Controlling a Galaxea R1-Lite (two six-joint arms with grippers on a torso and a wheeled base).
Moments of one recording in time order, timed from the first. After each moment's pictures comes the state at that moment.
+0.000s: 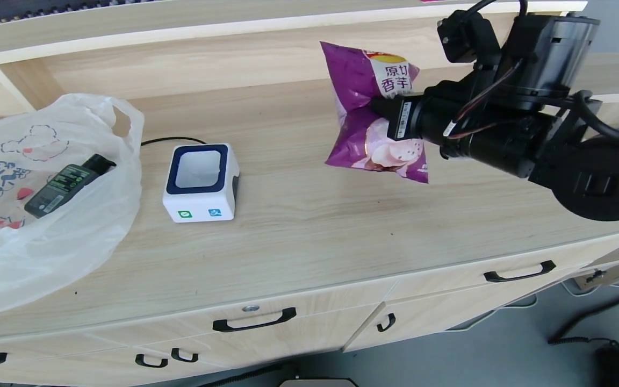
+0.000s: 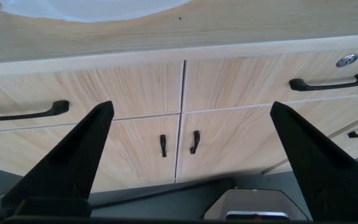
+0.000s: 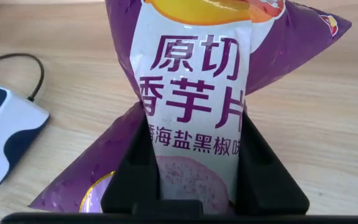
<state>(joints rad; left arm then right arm) 0.00 0.00 0.00 -0.02 0.00 0.03 0.55 1.80 -1.40 -0.49 -0.08 -0.01</state>
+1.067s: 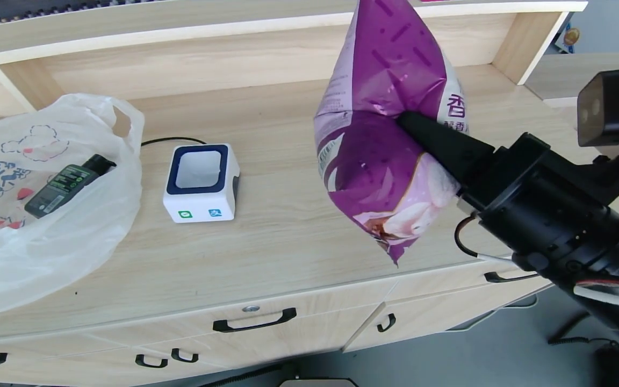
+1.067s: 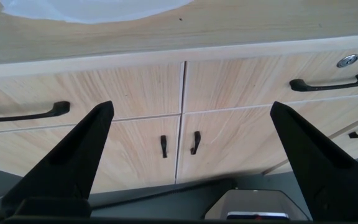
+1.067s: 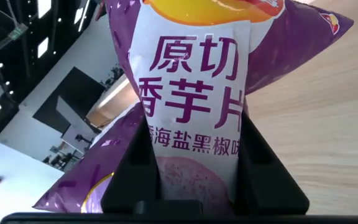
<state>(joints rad) 0.00 0.00 0.00 -0.02 0.00 0.04 0.80 1.52 -0.64 -1.28 -0.05 0.55</state>
